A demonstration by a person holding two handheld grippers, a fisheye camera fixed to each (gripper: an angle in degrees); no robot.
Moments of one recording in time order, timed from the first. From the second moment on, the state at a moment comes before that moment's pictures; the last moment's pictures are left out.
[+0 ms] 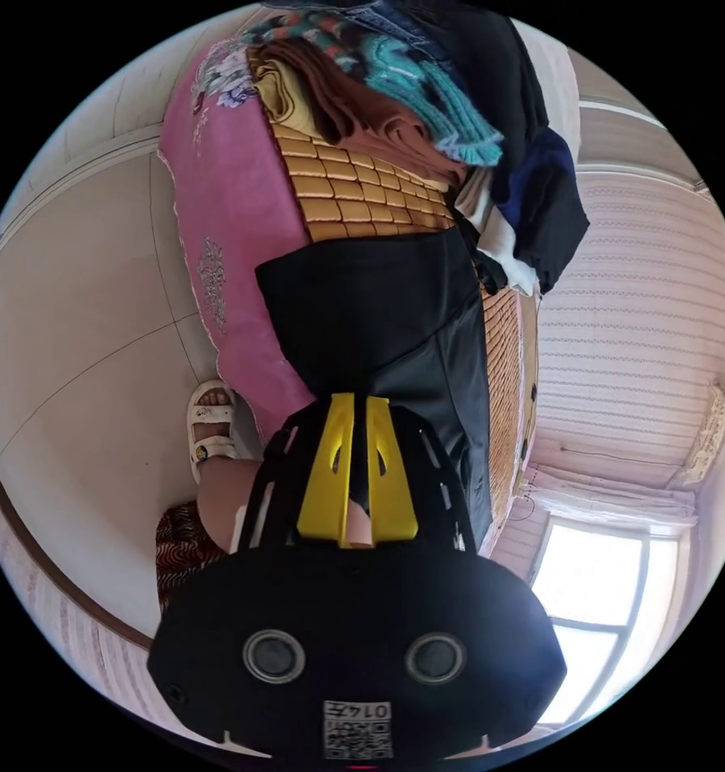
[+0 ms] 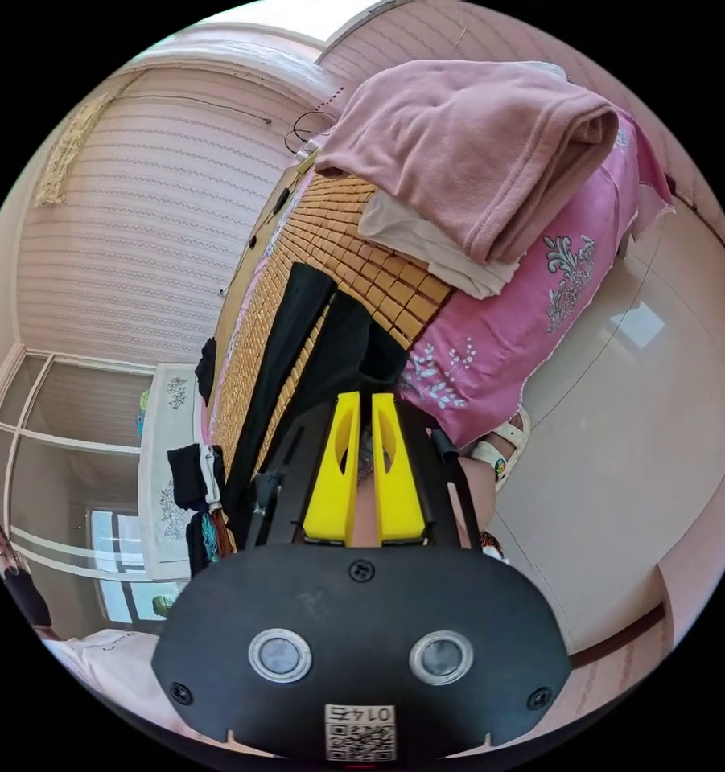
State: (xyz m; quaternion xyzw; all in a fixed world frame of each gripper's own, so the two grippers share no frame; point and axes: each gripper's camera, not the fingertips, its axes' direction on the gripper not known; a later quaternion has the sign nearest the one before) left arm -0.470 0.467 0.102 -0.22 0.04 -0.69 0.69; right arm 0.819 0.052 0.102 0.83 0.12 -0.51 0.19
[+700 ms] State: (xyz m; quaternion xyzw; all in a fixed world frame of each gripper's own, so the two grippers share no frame) left arm -0.447 0.279 0.206 -0.16 0.08 -0.50 0.85; right arm 0.533 0.158 0.264 0.84 0.37 -0.40 0.04
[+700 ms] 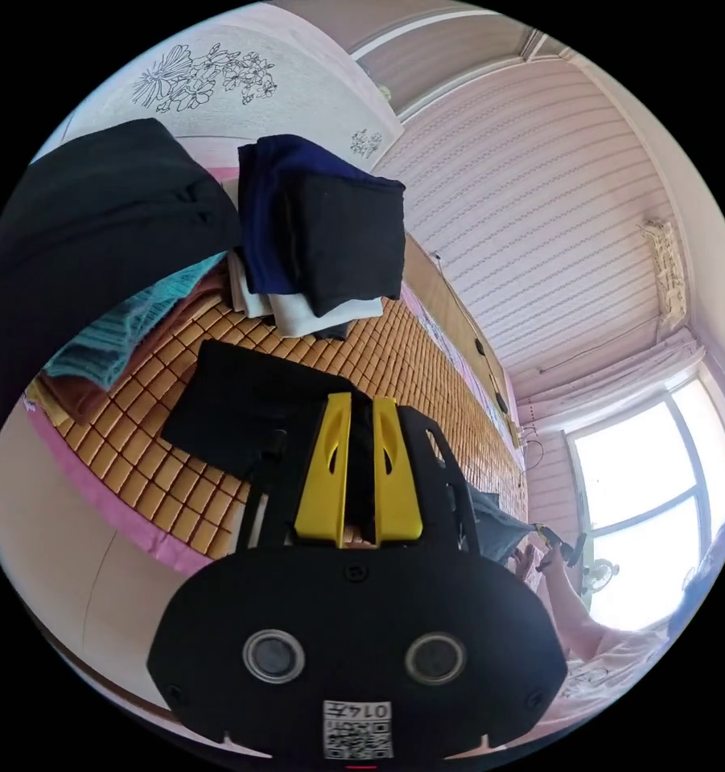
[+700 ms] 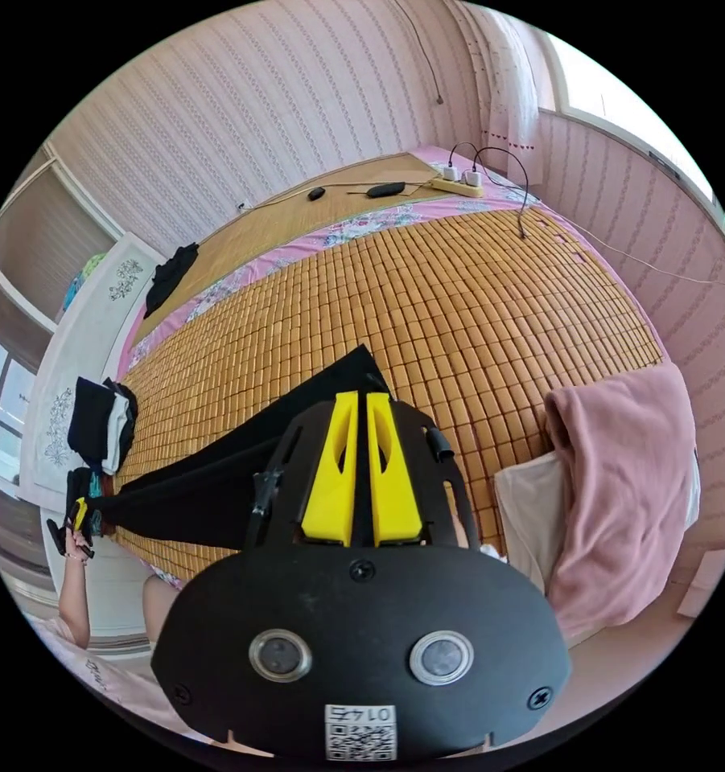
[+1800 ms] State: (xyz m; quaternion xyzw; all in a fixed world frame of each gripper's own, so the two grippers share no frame) left arm -0.150 0.288 0.355 -0.46 0.00 -0.12 0.88; right arm 0.634 -0.037 0.281 0.85 0.50 -0.17 0.06
